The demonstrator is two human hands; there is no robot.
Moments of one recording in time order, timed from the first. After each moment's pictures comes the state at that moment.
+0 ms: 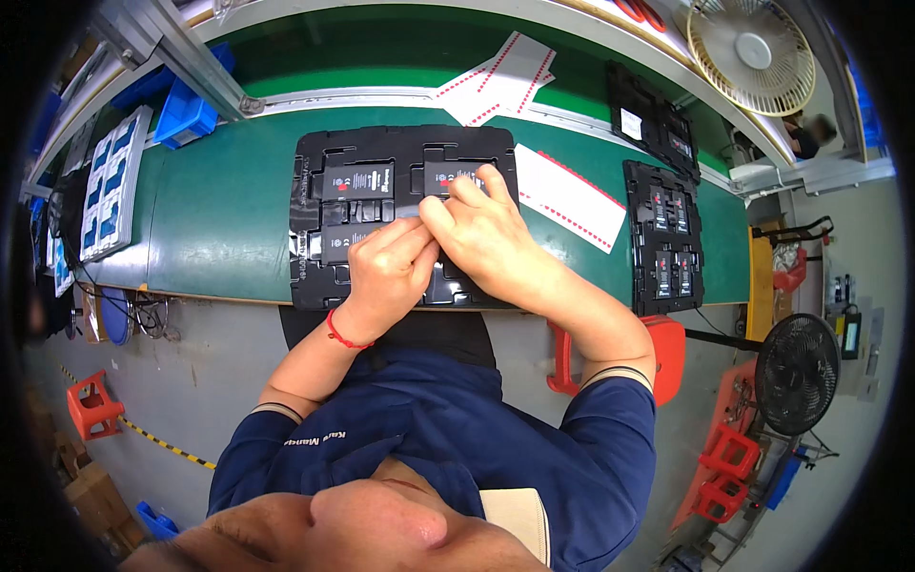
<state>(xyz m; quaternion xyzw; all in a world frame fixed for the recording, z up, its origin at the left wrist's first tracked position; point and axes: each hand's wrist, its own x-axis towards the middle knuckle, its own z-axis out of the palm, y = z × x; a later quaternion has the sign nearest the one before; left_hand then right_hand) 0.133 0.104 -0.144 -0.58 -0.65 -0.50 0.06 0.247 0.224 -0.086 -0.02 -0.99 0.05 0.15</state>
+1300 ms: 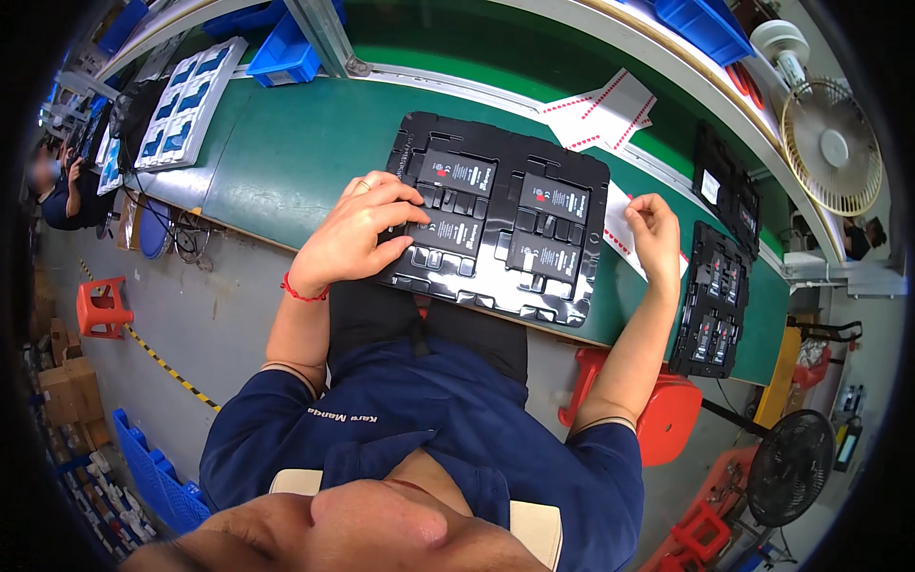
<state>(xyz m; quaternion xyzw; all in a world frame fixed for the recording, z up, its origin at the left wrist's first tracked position) 0.027 0.025 -0.118 -0.65 -0.68 -0.32 -0.09 0.312 0.353 -0.163 -0.37 -0.78 0.46 0.22</state>
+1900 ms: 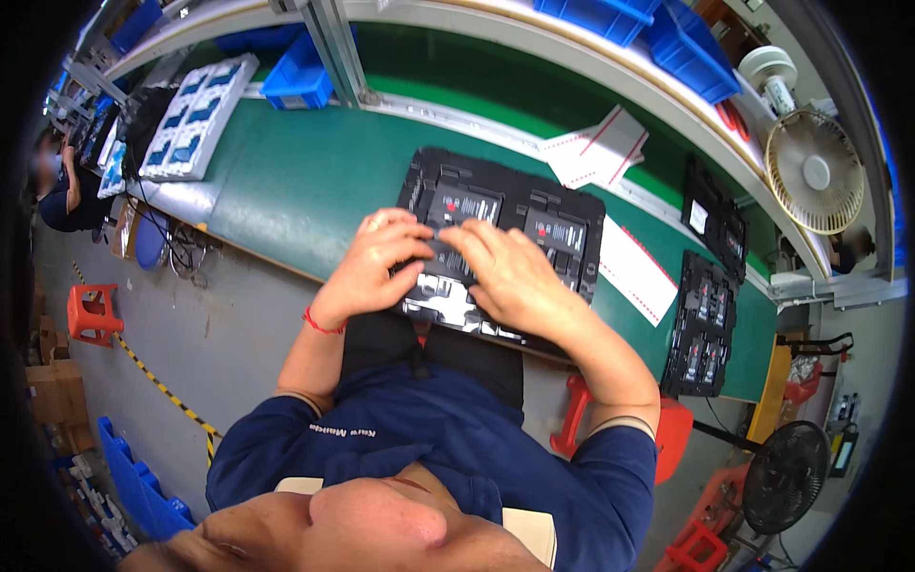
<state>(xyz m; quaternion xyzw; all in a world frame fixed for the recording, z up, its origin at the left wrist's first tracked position) 0.032 0.023 -0.138 -0.62 -0.67 -0.41 -0.04 0.197 0.199 -0.081 0.04 -0.98 0.21 0.05</state>
